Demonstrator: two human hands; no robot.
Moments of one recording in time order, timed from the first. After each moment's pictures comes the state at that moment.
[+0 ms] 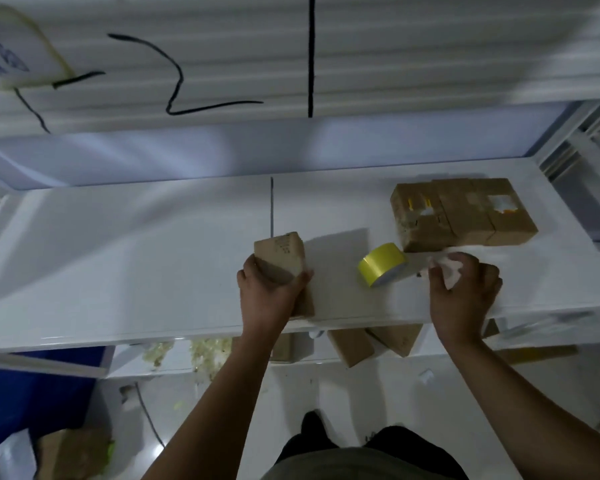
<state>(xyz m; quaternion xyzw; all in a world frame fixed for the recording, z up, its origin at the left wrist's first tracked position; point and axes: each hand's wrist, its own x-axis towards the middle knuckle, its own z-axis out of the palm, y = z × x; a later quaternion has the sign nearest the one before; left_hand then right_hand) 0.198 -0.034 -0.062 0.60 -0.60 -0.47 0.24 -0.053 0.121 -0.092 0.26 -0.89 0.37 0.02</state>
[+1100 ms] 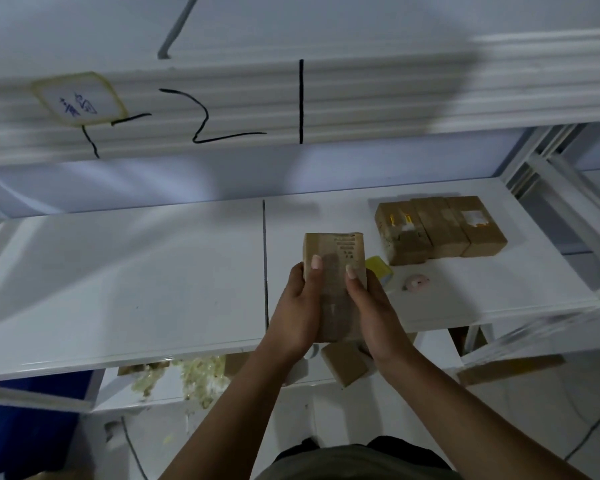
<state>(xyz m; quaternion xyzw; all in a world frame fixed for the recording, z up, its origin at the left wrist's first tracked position) 0.179 0.014 0.006 0.38 -0.60 -0.67 0.24 0.074 0.096 0.007 0.23 -0.63 0.61 -0.42</state>
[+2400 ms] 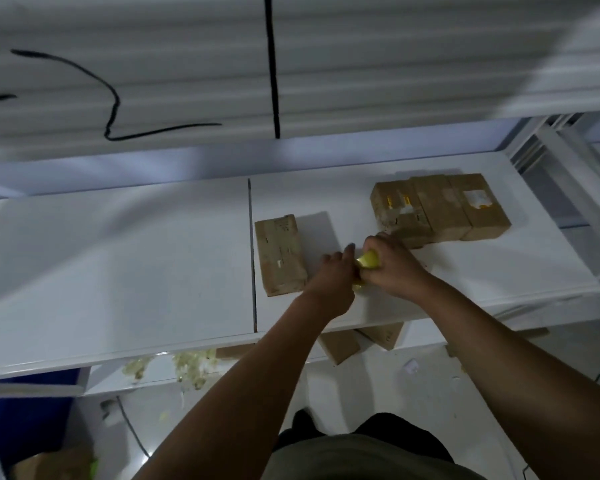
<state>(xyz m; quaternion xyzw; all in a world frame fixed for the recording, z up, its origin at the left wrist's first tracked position) 0.074 -0.028 -0.071 0.30 -0.90 -0.33 -0.06 -0.064 0.050 -0.050 0.49 -0.81 0.20 -0.26</state>
